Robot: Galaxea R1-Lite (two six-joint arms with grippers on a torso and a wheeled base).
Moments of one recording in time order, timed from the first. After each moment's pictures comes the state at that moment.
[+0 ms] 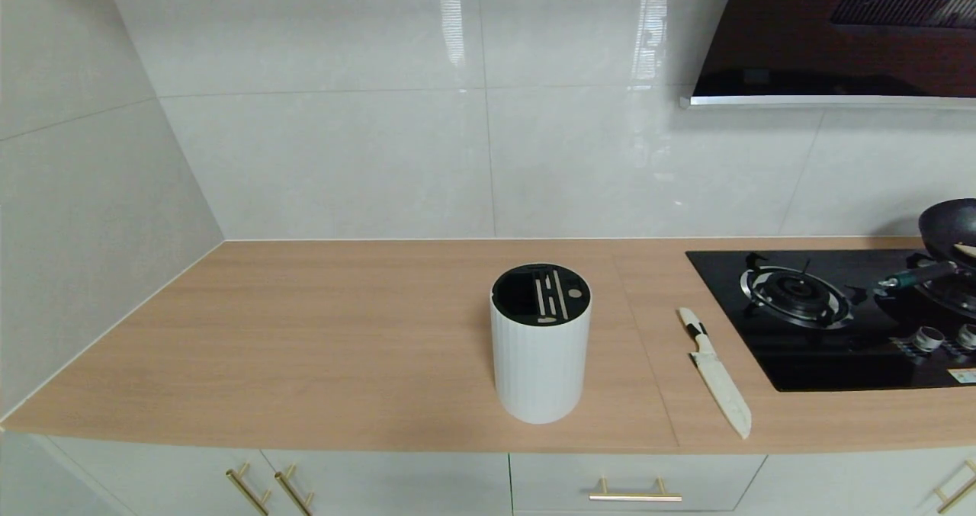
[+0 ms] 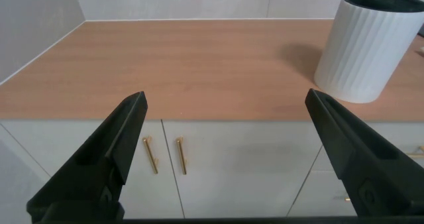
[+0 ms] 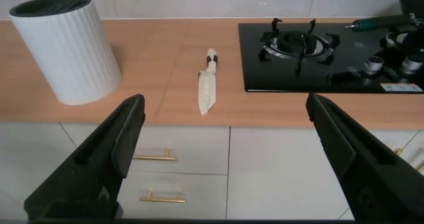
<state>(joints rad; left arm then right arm) 0.00 0.00 0.00 -0.01 0.00 0.00 0.00 0.00 0.00 0.00 0.02 0.01</state>
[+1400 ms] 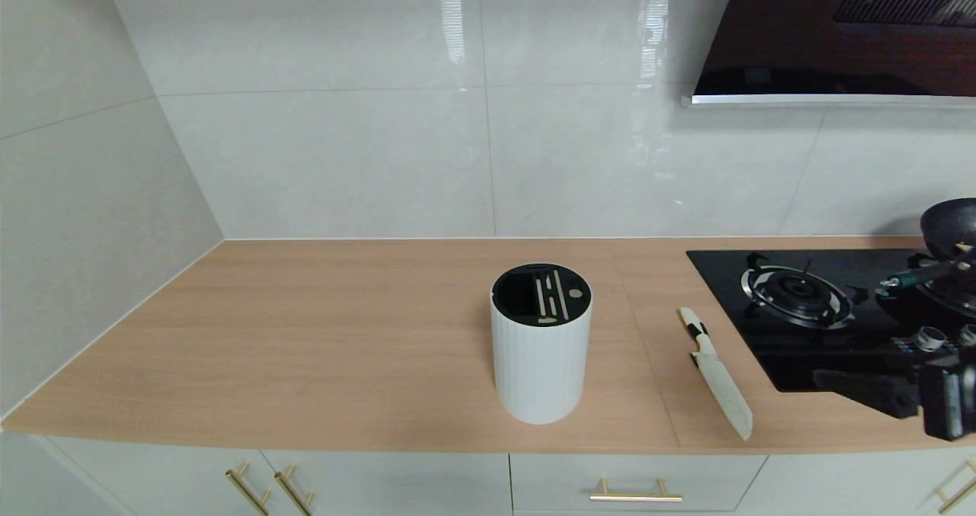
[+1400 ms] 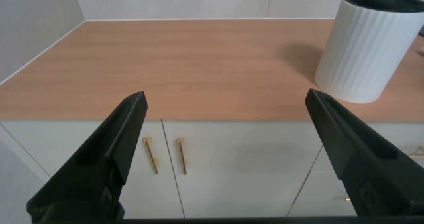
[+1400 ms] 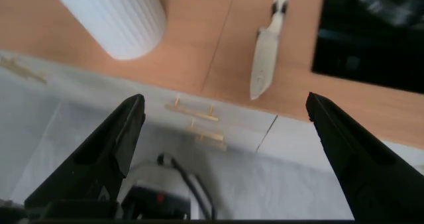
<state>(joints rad) 0.00 0.00 0.00 -0.01 0.00 0.00 0.11 1.21 -0.61 -0.04 0.18 -0.01</state>
